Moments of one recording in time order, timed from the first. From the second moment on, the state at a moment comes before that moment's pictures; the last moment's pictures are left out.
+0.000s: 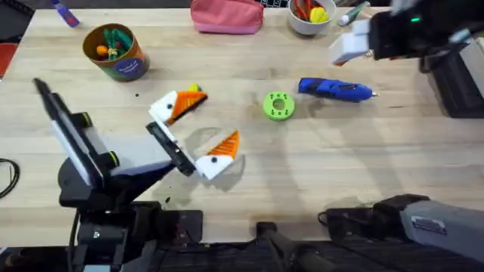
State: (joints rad) left arm -0.01 0.01 0.01 -0.01 0.86 0.05; right arm 0.22 1.36 1.41 -1.19 0.15 0.16
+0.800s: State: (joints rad) left arm -0.01 0.54 0.79 -0.69 0.37 0.04; right arm 0.22 1.13 1.41 -1.21 0.15 0.34
